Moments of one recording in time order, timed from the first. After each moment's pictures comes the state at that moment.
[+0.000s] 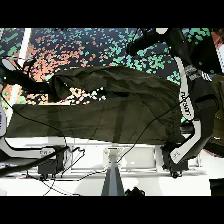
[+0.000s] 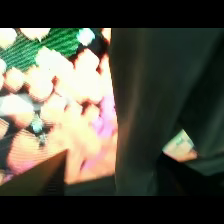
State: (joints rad) left arm 0.31 -1.55 1.21 1.38 -1.27 -1.06; right arm 0.24 -1.86 2.00 -1.23 1.21 1.07
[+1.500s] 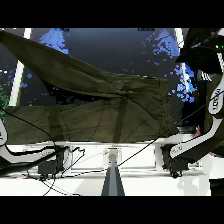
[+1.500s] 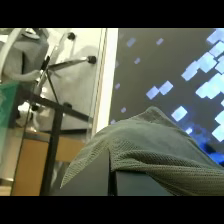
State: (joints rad) left arm 0.24 -1.46 1.70 1.98 -0.84 -1.25; right arm -0.35 -1.81 1.84 -1.07 1.58 1.16
